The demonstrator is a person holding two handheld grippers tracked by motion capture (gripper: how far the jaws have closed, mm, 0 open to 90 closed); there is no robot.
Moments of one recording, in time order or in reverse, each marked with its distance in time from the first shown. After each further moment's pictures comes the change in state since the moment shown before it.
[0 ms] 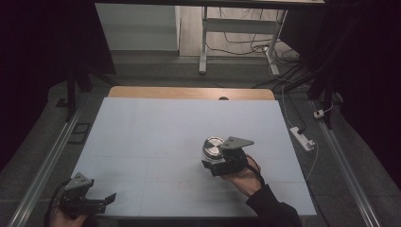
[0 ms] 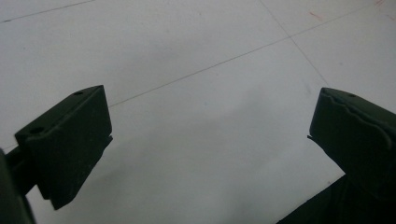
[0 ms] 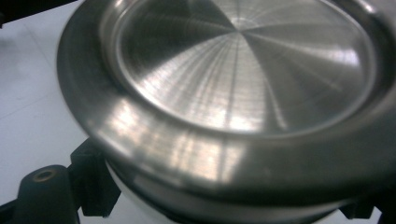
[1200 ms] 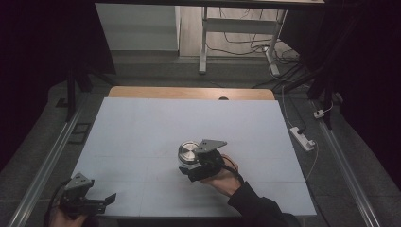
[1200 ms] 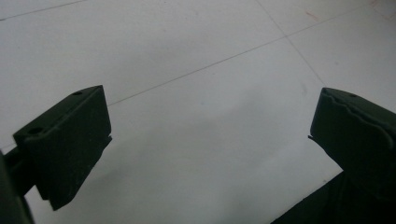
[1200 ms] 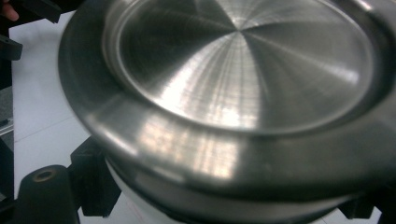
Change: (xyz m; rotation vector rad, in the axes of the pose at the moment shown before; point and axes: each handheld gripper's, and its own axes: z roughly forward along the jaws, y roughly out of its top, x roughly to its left) left arm 0.000 0.001 0.000 0.002 -0.018 -0.003; right arm 0.044 0.021 0.041 0.024 0.128 -0.090
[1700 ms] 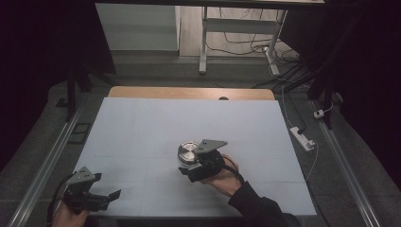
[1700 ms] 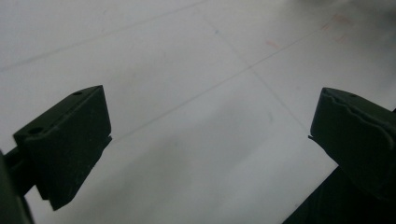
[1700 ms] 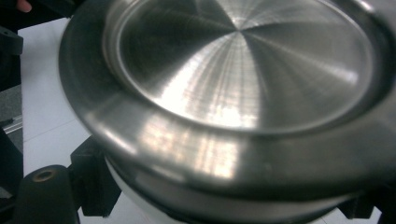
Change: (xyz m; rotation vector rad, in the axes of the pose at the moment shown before) left arm -0.005 0.023 0.001 -0.055 -0.093 0.095; right arm 0.002 0.002 -0.003 -0.007 0.014 -0.006
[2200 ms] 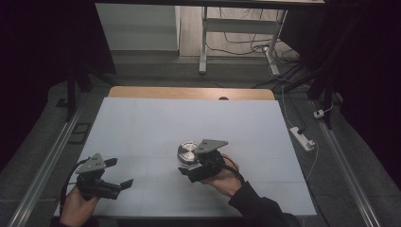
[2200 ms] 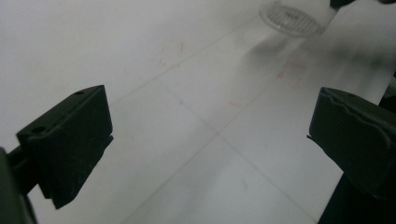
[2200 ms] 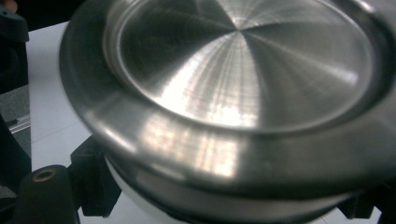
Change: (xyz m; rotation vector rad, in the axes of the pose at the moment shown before) left arm -0.007 0.042 0.012 -0.107 -0.108 0.144; right arm 0.002 0.002 -0.003 -0.007 0.010 0.000
